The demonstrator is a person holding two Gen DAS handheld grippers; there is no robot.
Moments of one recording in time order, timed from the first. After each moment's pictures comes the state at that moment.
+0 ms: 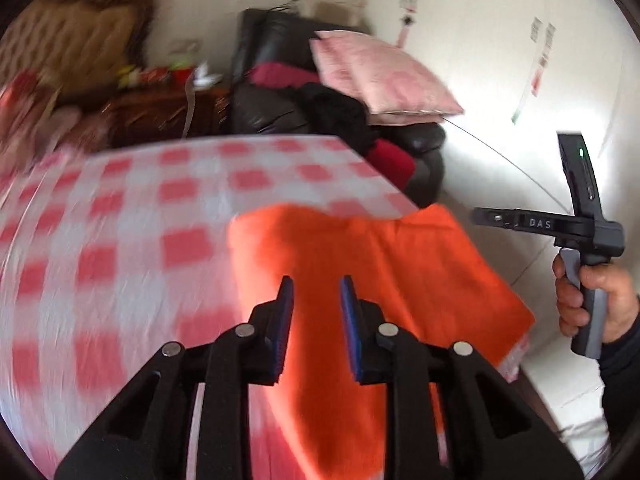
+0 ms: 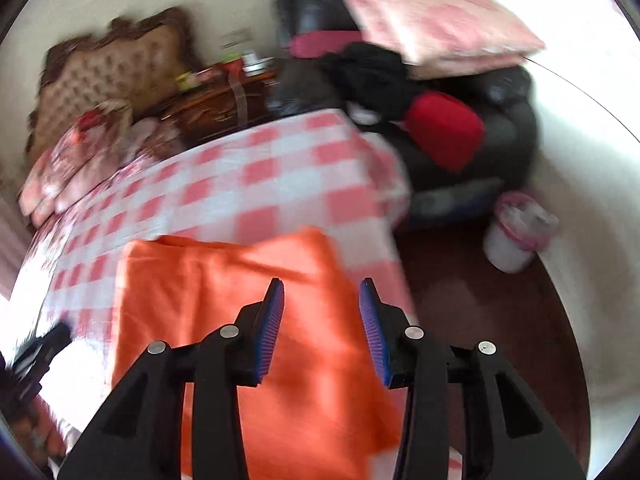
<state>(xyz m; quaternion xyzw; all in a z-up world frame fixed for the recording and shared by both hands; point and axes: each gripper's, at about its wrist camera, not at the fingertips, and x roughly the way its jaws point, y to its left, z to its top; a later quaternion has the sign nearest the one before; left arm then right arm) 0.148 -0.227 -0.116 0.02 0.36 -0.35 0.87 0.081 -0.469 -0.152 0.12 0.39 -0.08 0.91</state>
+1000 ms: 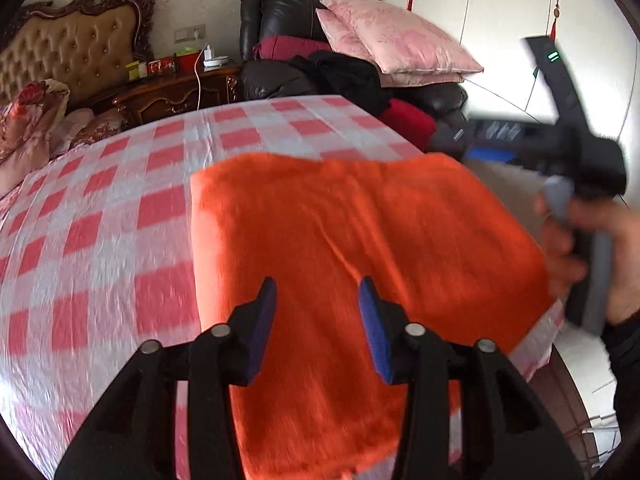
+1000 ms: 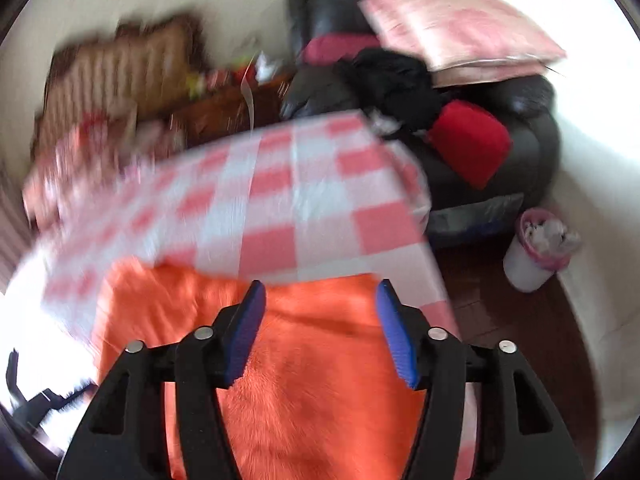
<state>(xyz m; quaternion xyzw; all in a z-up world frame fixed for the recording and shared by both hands) 0.102 -0.268 -0.148 0.07 0.39 -0.28 0.87 0.110 -0.482 -0.175 0.15 0.35 -0.09 0.92</state>
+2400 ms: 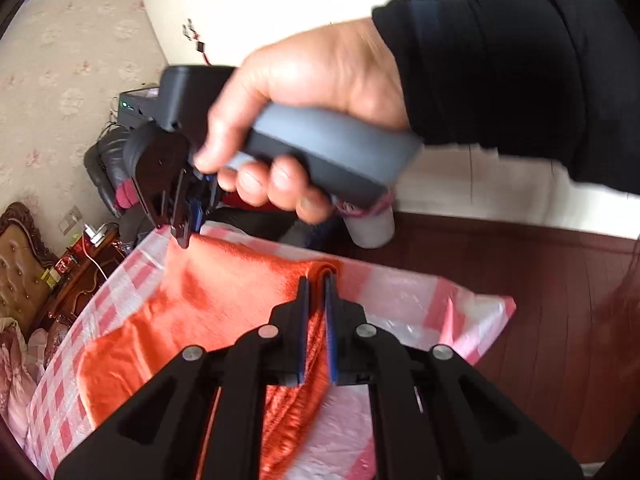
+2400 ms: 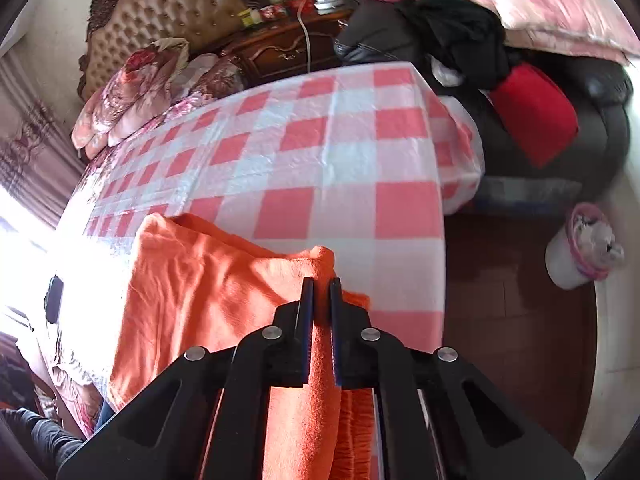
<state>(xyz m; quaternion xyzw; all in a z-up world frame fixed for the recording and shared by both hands) -0.026 -0.428 -0.152 0.30 0.18 -0.46 0.82 0.158 -0.513 -0.172 0.12 0.48 0.07 0.87</state>
